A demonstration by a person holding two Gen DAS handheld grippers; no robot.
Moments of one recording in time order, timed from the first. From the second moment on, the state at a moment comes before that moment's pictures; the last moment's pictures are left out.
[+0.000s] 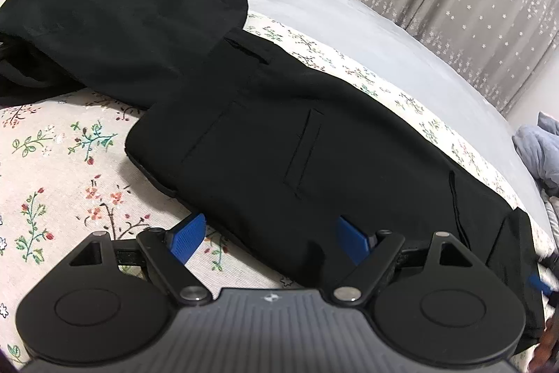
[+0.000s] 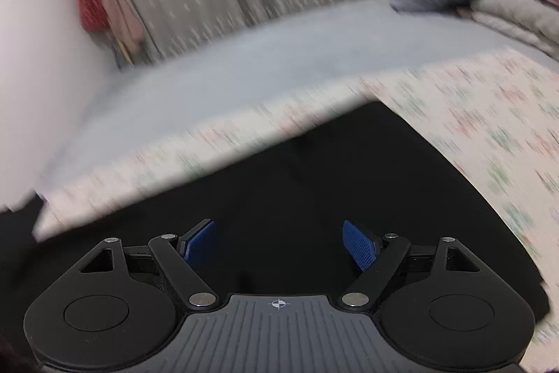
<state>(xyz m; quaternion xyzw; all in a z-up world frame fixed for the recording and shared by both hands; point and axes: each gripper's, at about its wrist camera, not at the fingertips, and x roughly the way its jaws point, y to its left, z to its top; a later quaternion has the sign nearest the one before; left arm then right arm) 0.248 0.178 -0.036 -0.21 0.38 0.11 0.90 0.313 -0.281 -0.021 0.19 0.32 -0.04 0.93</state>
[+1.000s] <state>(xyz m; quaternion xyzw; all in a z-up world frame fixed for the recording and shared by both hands) 0.253 0.184 -0.039 -0.22 0.39 0.11 0.89 0.396 -0.161 0.009 0.15 0.31 0.08 0.94</state>
